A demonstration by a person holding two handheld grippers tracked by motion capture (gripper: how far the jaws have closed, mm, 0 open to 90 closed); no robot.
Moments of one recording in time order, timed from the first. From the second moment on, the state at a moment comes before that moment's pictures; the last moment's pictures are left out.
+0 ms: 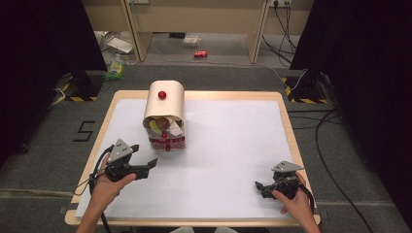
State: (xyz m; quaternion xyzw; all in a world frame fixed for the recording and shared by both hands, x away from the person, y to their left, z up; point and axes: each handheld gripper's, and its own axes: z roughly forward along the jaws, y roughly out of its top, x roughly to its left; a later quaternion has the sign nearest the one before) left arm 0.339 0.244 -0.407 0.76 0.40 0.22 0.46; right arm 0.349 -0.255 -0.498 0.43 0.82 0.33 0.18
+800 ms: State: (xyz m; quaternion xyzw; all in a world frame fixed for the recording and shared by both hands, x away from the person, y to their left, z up) left arm 0.370 0.213 -0.362 0.77 0.36 0.25 0.46; right arm 0.349 -0.255 -0.498 0.43 0.82 0.33 0.18
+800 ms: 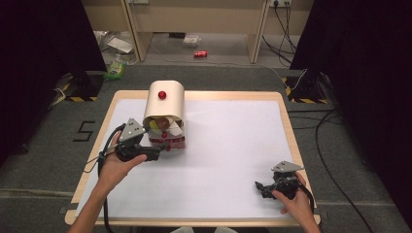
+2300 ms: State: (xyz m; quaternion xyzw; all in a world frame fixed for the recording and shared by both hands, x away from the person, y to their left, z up) left arm 0.377 0.204 -0.369 0.80 0.36 0.24 0.41; right arm 0.348 -0.255 -0.498 0.43 0.82 0.33 0.18
